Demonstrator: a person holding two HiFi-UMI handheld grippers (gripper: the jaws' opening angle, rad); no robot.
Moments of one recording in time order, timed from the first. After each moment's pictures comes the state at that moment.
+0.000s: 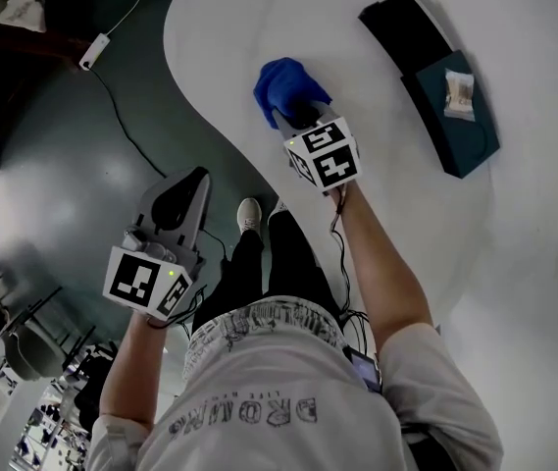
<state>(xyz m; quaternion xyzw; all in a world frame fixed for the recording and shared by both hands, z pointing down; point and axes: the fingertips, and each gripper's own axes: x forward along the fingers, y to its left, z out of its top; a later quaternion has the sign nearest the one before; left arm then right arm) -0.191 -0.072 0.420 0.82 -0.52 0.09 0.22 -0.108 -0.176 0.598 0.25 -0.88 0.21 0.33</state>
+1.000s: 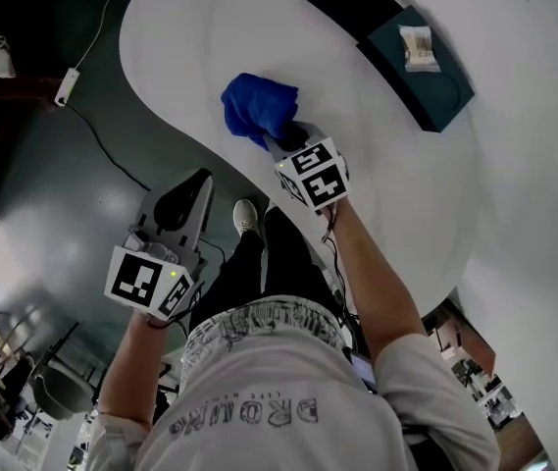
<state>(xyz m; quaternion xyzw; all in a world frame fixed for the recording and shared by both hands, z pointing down) -0.143 -0.066 0.419 0.87 -0.43 0.09 0.22 -0.056 -0.114 0.603 0.31 -0.85 0.25 0.34</state>
